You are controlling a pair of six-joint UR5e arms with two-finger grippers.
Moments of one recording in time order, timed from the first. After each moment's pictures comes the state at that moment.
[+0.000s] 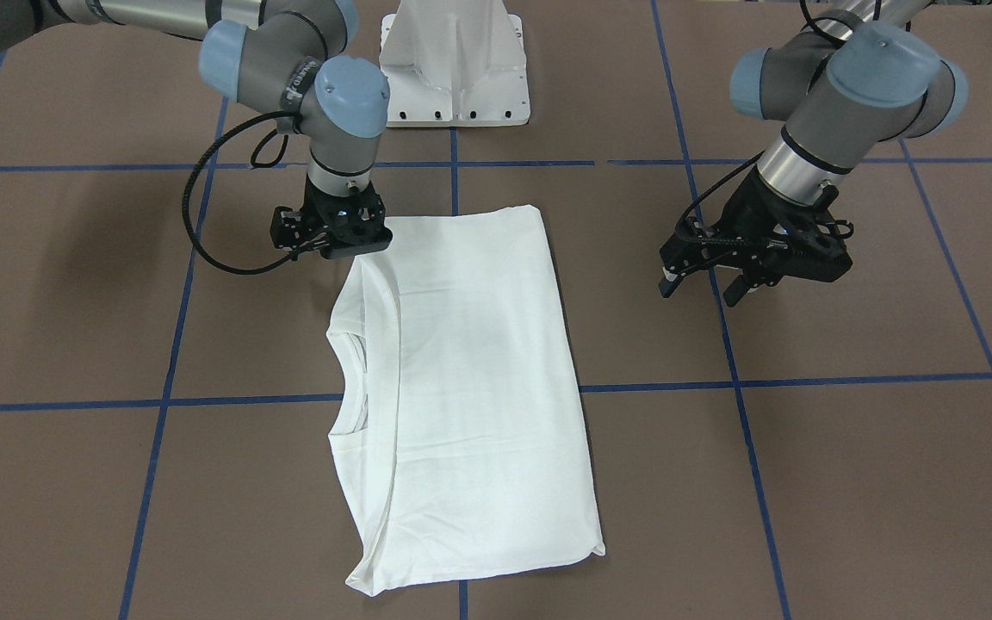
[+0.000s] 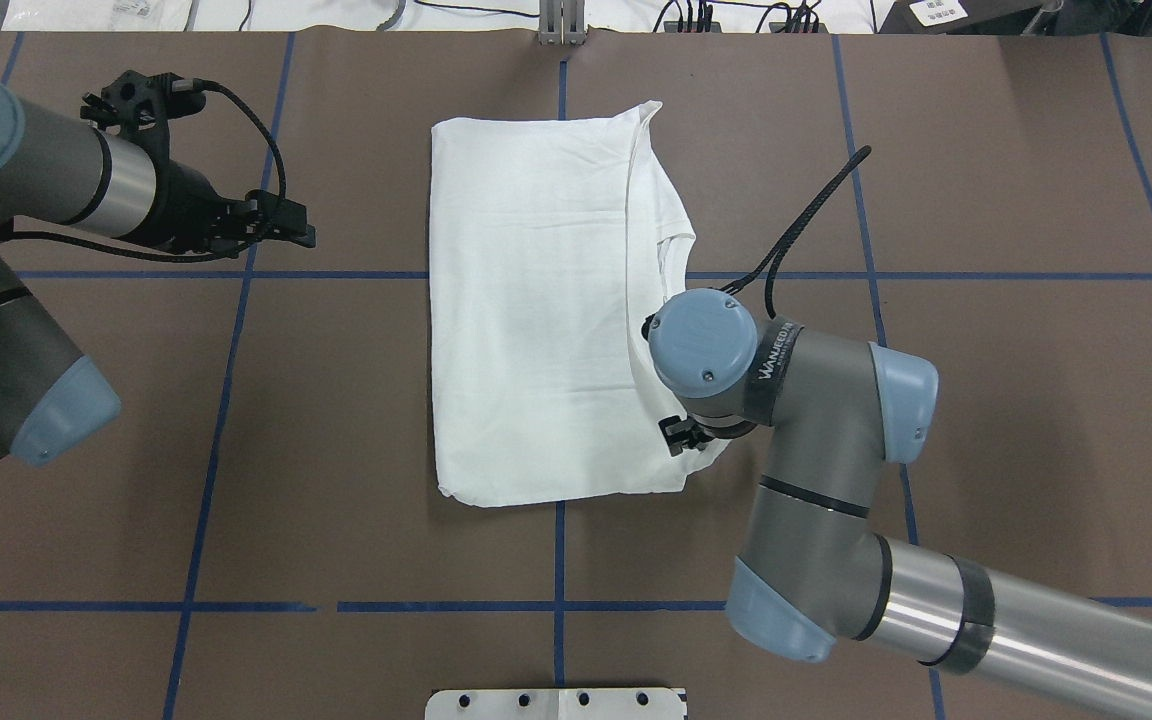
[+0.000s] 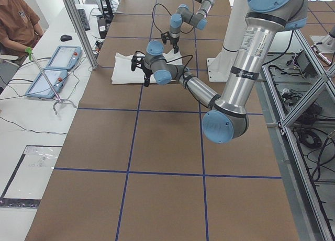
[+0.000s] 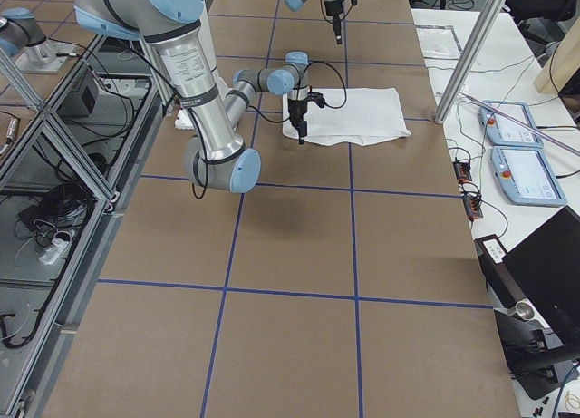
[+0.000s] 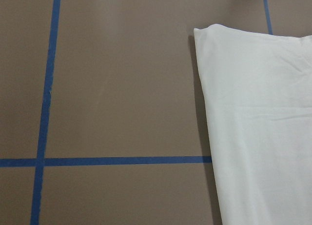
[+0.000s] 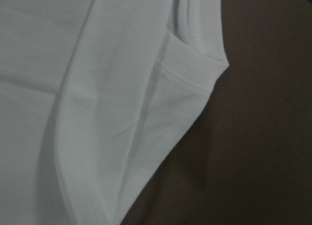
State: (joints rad) left arm -0.86 -1.90 -1.79 -2.07 -2.05 -1.13; right arm 0.46 -1.03 1.79 -1.88 1.72 0.80
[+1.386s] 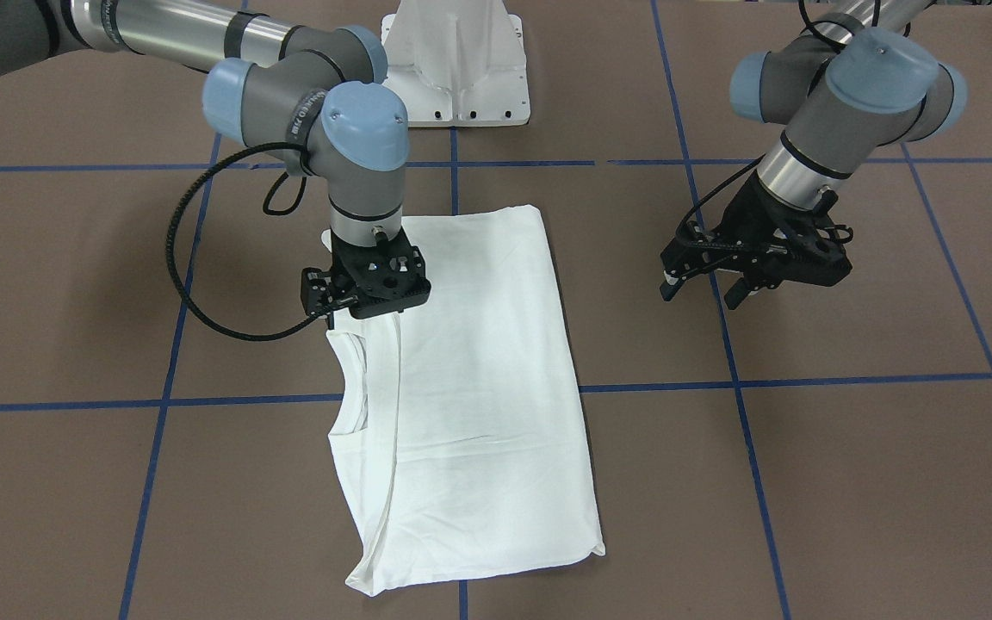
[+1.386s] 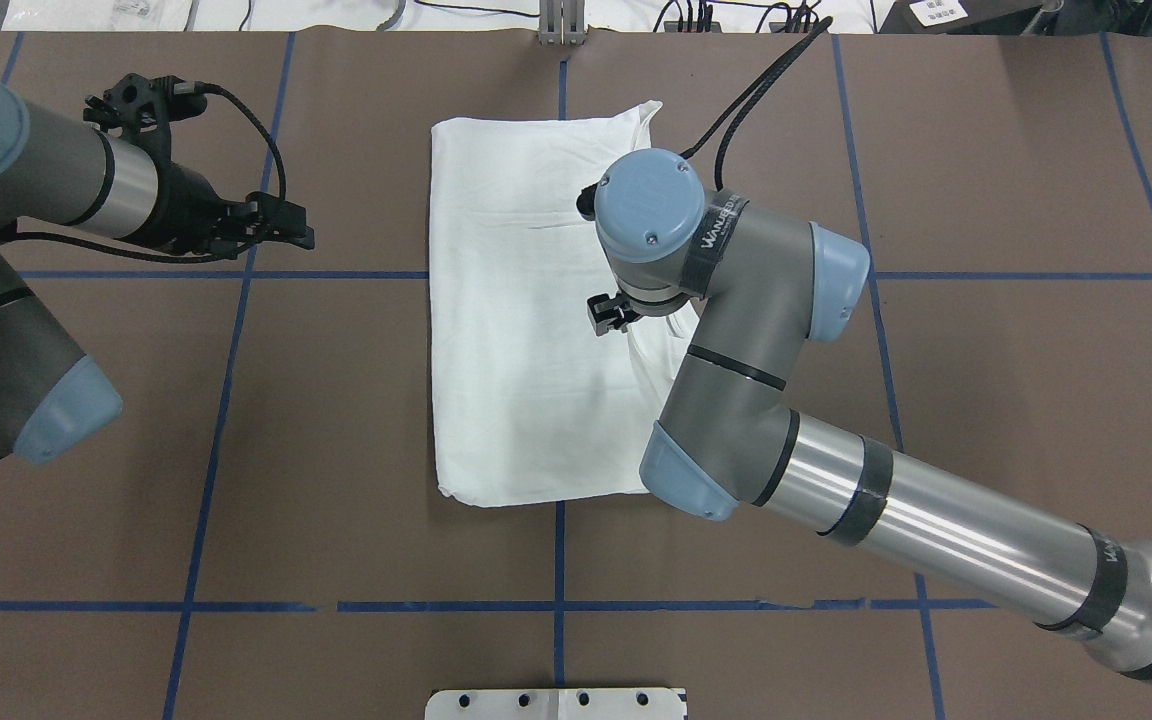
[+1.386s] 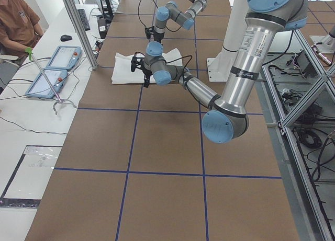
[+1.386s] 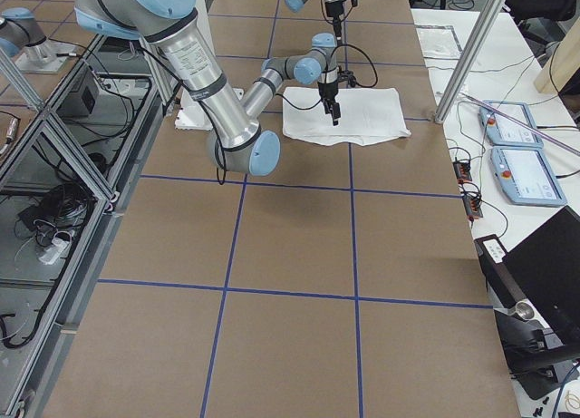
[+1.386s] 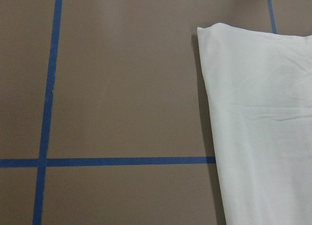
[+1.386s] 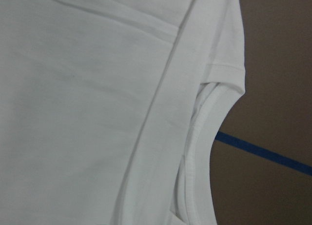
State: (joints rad) left arm -0.86 -1.90 -1.78 -2.08 -2.05 -1.13; right arm 0.56 -0.79 1.50 -1.66 1.72 0.77
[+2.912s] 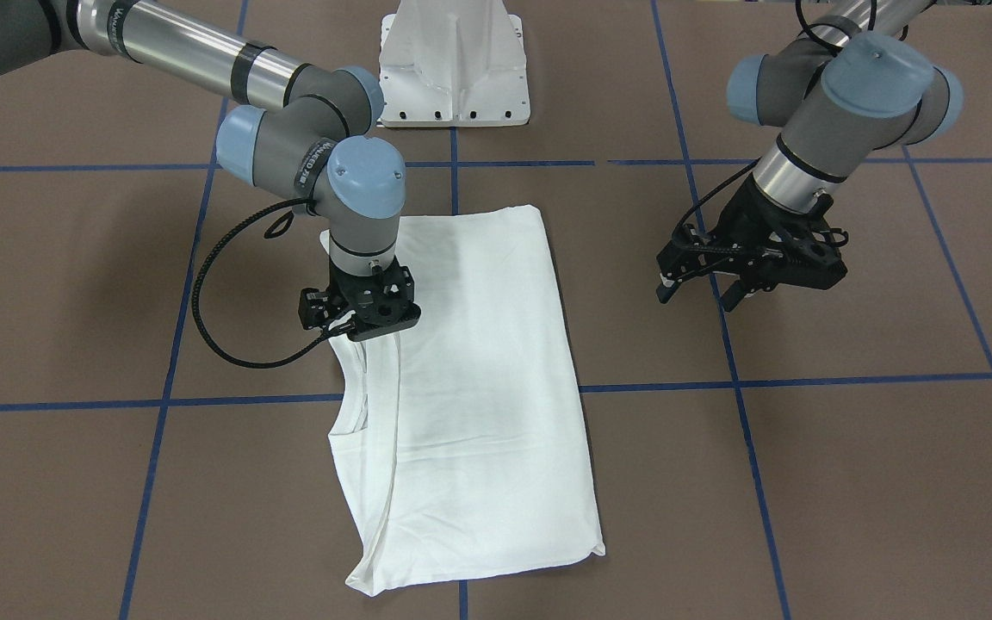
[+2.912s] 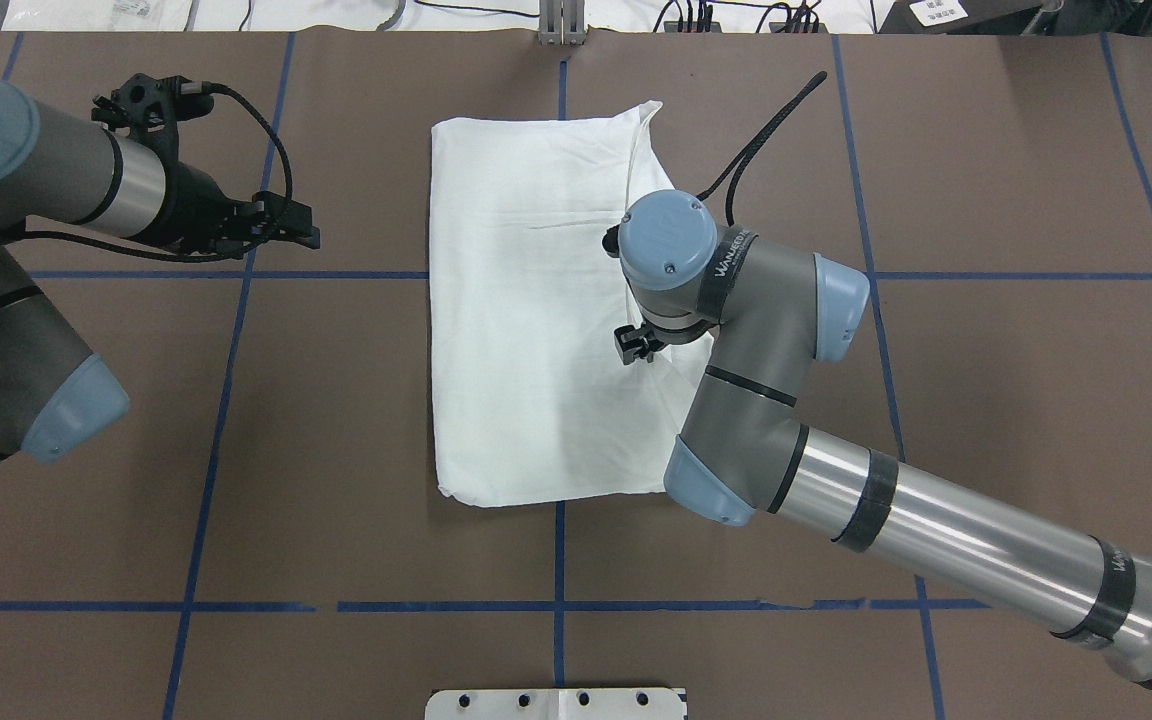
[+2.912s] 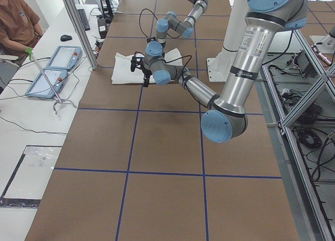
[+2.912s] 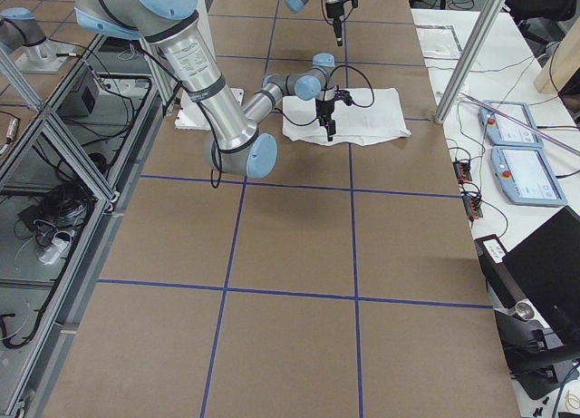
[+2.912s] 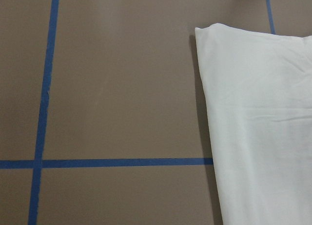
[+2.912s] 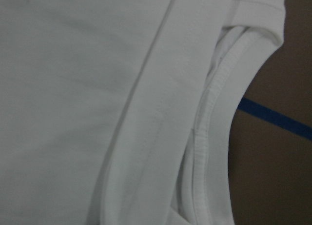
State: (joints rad) left arm -0.86 -1.91 -1.77 -2.08 -2.05 -1.13; right arm 0.56 -0.85 1.46 -1.62 1.76 0.76
